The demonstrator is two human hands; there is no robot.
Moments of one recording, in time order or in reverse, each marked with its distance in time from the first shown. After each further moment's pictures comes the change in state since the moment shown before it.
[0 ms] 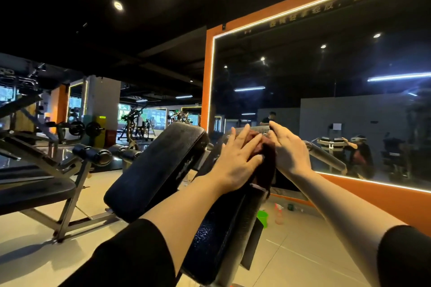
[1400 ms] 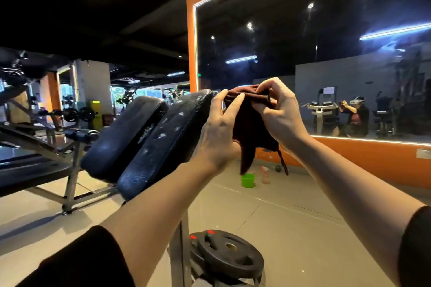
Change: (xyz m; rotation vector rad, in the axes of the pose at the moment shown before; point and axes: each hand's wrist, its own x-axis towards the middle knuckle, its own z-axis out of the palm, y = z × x) left_hand -0.051 0.161 0.061 0.126 0.323 0.056; right_hand -0.075 0.065 -0.130 0.698 0.120 -0.177
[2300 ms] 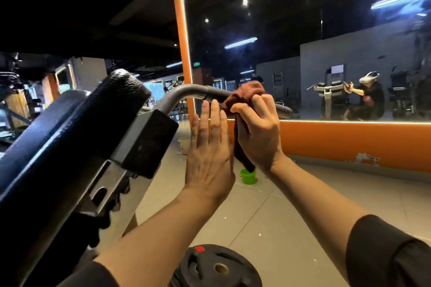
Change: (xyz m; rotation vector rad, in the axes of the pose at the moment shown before) left_hand 0.063 -0.077 0.224 0.679 0.016 0.084; right_hand 0.053 0.255 -0.003 -0.568 0.307 -0.631
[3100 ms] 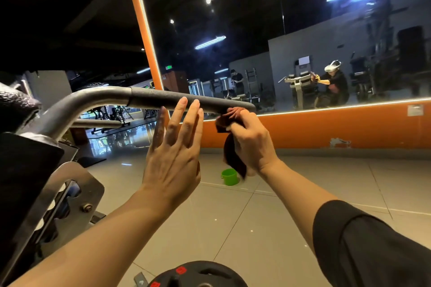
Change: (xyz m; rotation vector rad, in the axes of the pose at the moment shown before) left_hand 0.046 0.005 0.059 0.172 0.104 0.291; right_hand -0.079 0.128 0.005 -0.202 -0.355 0.118
